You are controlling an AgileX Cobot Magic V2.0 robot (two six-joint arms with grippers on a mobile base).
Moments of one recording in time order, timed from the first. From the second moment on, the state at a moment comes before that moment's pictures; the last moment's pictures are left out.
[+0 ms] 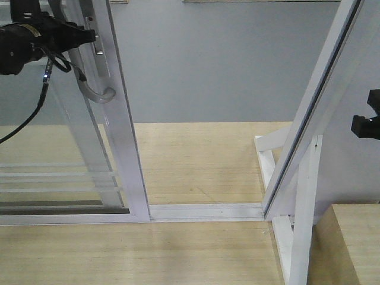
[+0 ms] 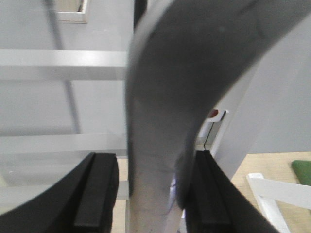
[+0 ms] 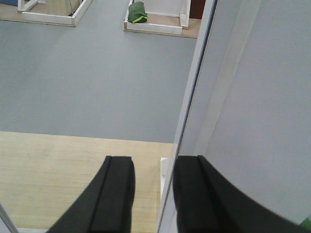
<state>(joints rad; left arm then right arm) -0.11 1.81 -1.33 -0.03 0.01 -0.06 0.16 0.84 -0.61 -0.58 0.26 0.52</state>
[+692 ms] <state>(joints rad) -0.01 1.37 -0.86 -0.04 -0.13 -0.05 0.16 0.84 -0.61 -0.58 0.26 0.52</state>
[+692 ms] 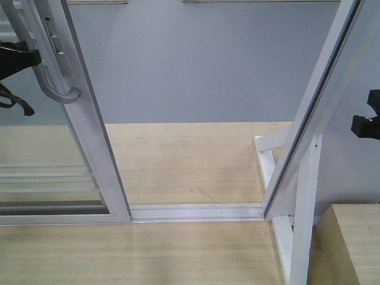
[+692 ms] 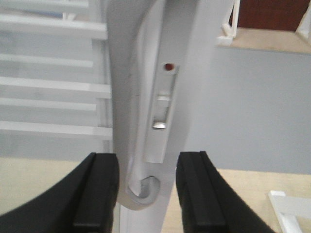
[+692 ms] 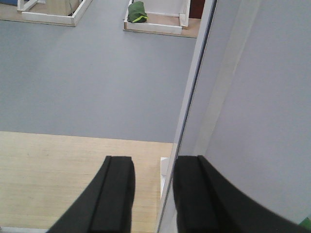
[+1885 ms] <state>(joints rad) -0.01 0.17 -0.34 0.04 -0.02 -0.04 0.16 0.84 -0.61 -0.58 0.26 0.52</state>
